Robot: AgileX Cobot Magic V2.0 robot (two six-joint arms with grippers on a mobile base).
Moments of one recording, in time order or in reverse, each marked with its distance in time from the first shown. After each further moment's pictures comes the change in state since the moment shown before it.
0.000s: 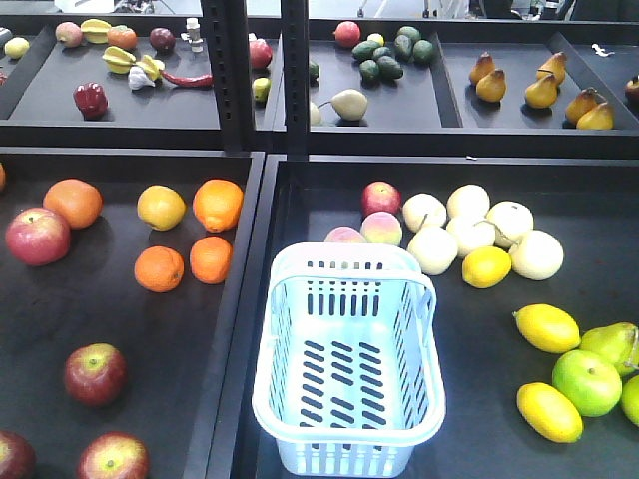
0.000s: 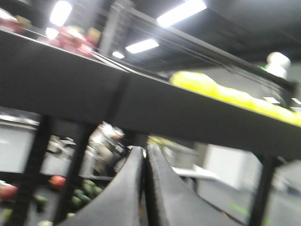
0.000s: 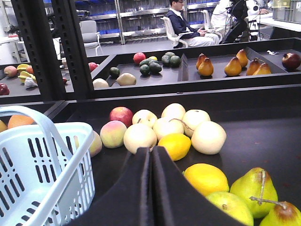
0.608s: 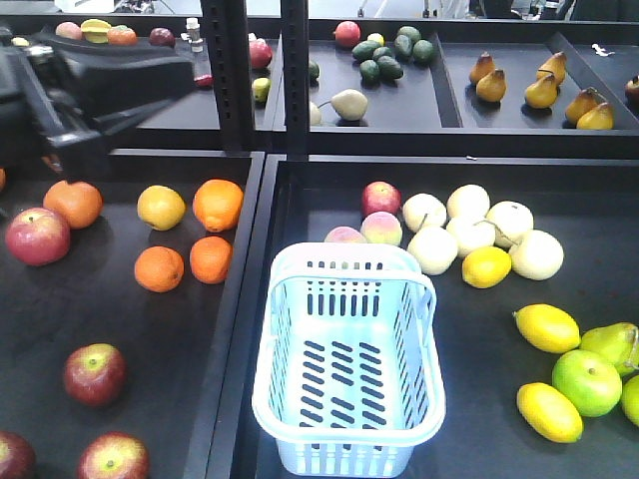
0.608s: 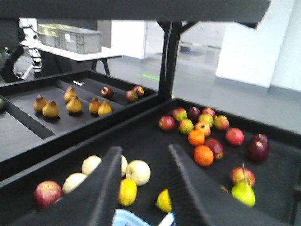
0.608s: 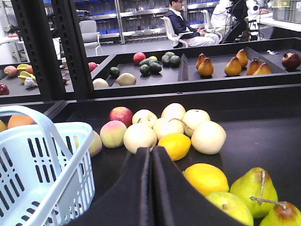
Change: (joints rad) left arm -0.016 0.467 -0.338 0.792 -0.391 -0.532; right arm 0.000 0.000 0.000 0.000 0.000 0.000
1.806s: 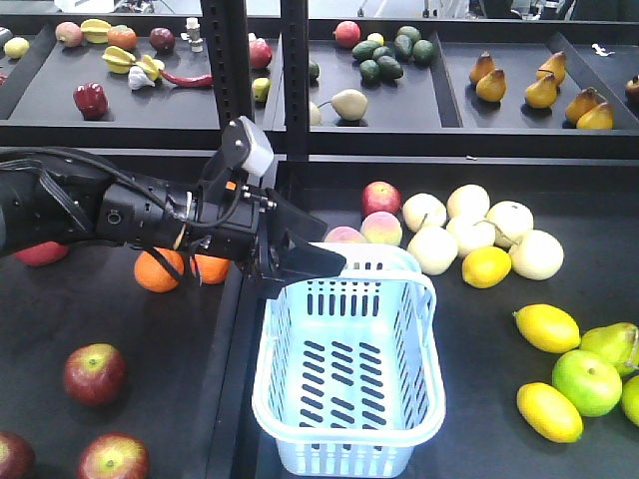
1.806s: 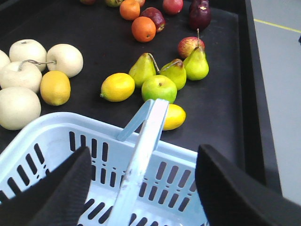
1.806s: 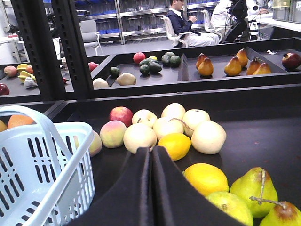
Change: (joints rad) left arm -0.161 0.630 -0.202 0.176 -0.161 0.189; right arm 0.000 0.000 0.000 0.000 0.000 0.000
